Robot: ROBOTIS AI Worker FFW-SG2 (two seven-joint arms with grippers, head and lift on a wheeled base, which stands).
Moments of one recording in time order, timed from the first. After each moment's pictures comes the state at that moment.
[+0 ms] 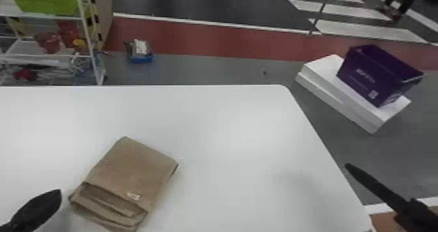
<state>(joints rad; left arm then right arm) 0.58 0.13 0.23 -2.07 0.23 0.41 -0.43 0.38 0.00 -0.93 -2.19 -0.53 1.00 0.86</state>
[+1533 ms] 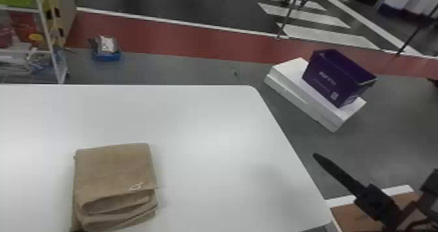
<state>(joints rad) 0.74 0.07 -0.01 -2.30 0.17 0.61 -0.36 0.31 -0.04 -0.97 -2.10 -0.58 1.04 0.89</state>
